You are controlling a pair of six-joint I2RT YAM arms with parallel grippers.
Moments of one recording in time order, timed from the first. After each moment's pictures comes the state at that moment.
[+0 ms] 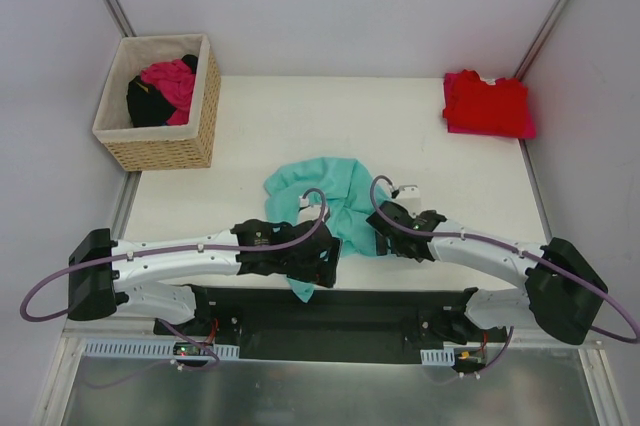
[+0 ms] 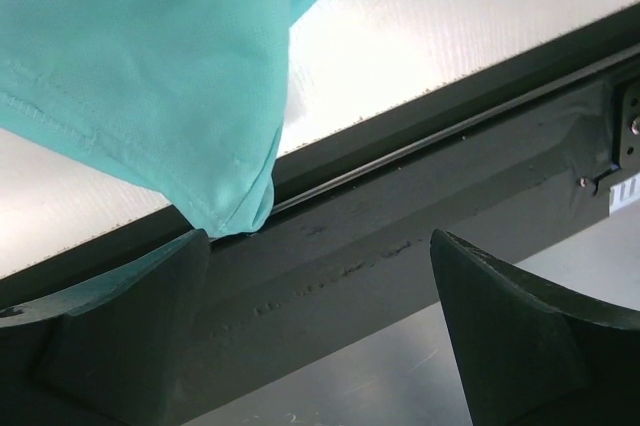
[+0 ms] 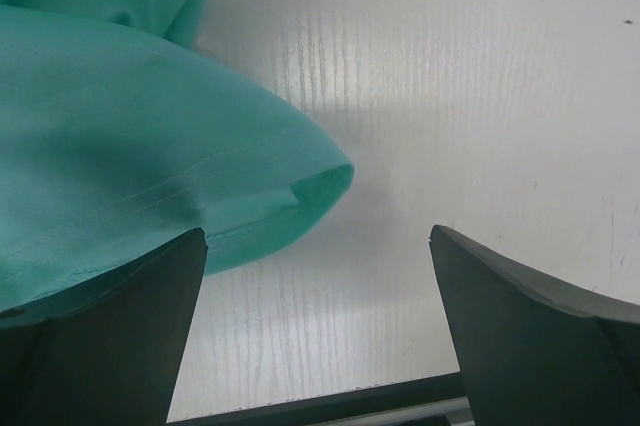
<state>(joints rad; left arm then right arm) -1.26 1.24 0.90 -0.73 -0.16 -0.95 0.90 1.27 0.67 -0.69 0.56 0.75</state>
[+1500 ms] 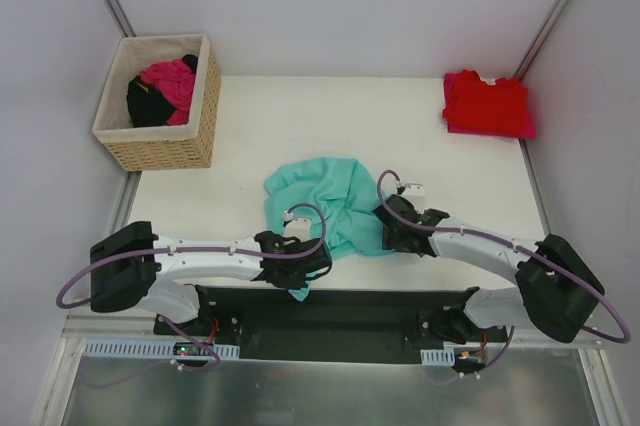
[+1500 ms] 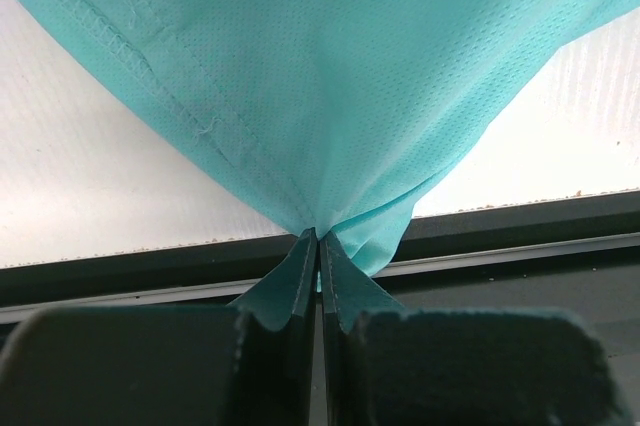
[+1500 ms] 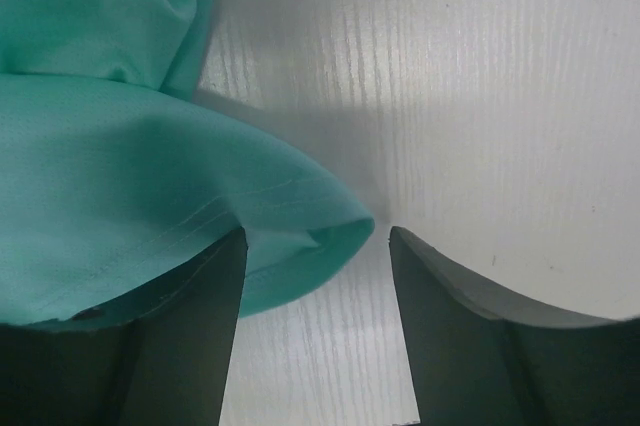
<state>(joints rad) -1.26 1.39 0.75 -0.73 -0.30 -1.11 0.80 1.29 0.62 -0.56 0.47 0.76</state>
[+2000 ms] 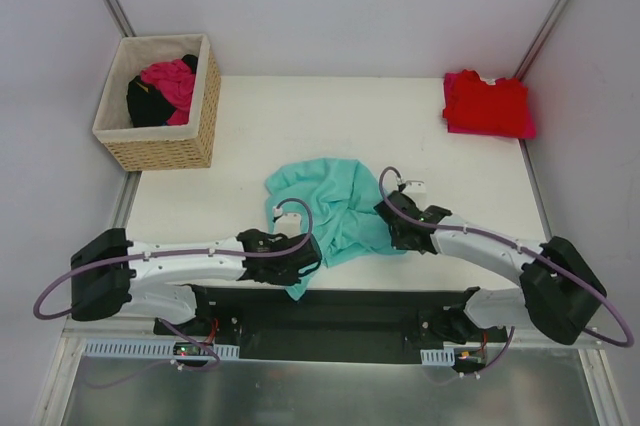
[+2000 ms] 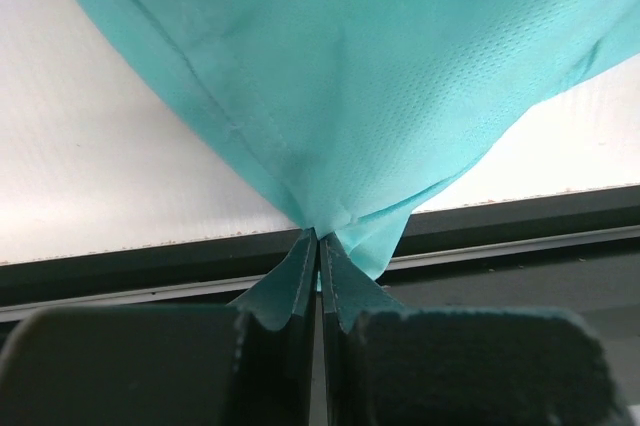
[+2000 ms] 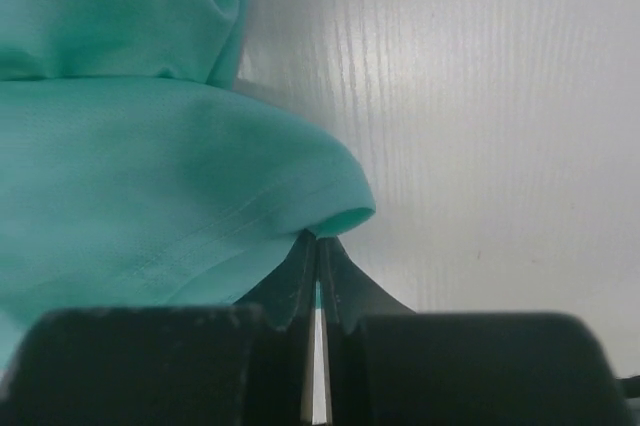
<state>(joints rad) -1.24 1.29 0.71 -0.74 -0.31 -1.11 0.78 1.31 0.64 -0.57 0.45 0.76</state>
